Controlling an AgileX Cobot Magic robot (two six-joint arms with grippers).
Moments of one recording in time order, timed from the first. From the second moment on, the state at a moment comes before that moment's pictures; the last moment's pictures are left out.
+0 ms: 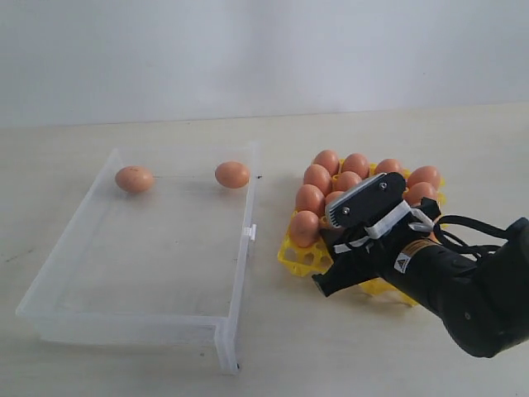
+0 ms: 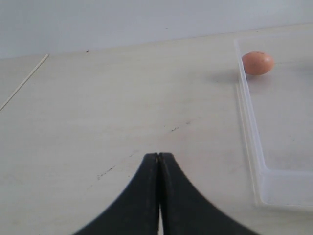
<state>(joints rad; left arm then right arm) 0.08 0.01 0.00 0.08 0.38 0.03 0.54 1.94 -0.51 0.20 -0.85 -0.35</state>
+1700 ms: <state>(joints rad) 0.08 0.01 0.00 0.08 0.38 0.03 0.54 1.91 -0.52 0.28 -0.76 -0.33</state>
